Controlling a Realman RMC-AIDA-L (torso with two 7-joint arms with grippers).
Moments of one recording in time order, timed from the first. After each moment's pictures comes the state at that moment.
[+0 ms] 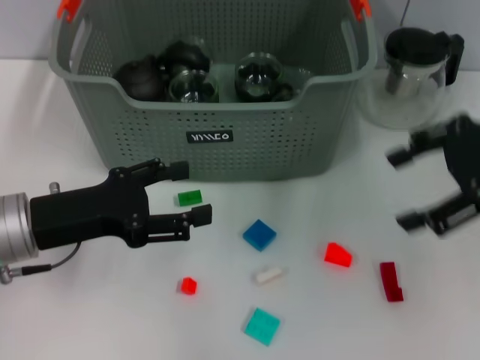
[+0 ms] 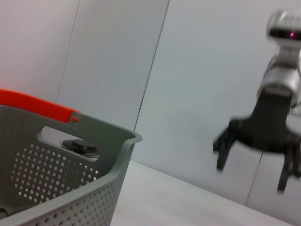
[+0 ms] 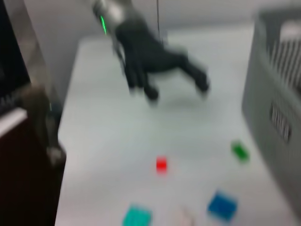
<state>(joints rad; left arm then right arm) -0.41 -2.16 0.56 0.77 1.97 1.77 -1.34 0.68 1.95 -0.90 -1.20 -2.21 -1.96 1.72</state>
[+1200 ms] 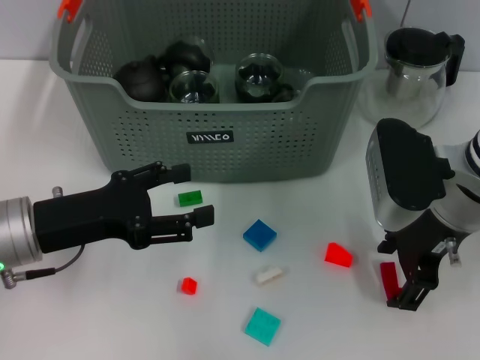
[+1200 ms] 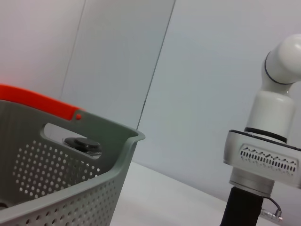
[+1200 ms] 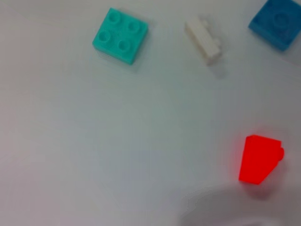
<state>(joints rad) -0.41 -2.16 0.56 0.75 1.96 1.76 -1.35 0.76 2.10 -1.43 -1.01 -2.70 -1.58 1.87</state>
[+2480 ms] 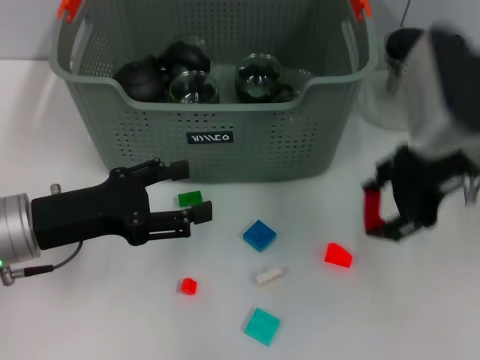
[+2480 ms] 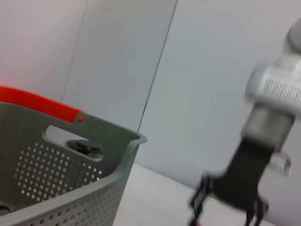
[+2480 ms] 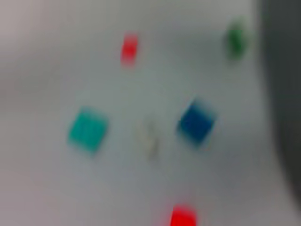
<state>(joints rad) -0.41 -2.16 0.55 0.75 1.96 1.76 -1.36 0.71 2.10 -1.27 -1.36 -2.60 -1.75 1.86</state>
